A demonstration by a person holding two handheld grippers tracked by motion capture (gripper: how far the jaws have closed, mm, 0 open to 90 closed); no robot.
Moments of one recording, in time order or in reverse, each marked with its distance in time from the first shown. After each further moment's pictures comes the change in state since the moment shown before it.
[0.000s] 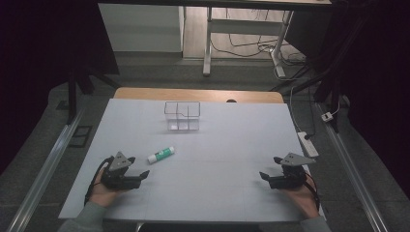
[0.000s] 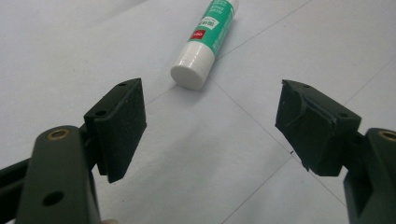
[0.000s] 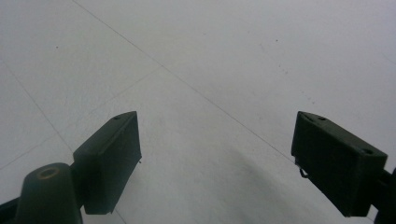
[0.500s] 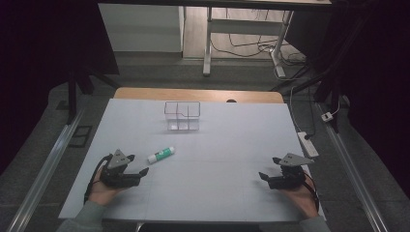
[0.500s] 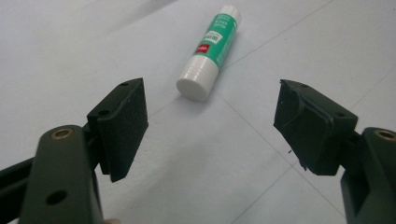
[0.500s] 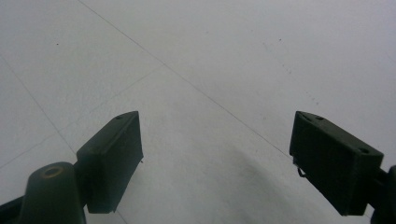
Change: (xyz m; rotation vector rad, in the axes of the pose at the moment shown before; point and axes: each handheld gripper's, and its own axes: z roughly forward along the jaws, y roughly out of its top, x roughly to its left) left arm 0.003 0.008 -0.003 -0.018 0.011 -0.012; right arm 0.002 0.000 0.002 0.013 0.003 -0.014
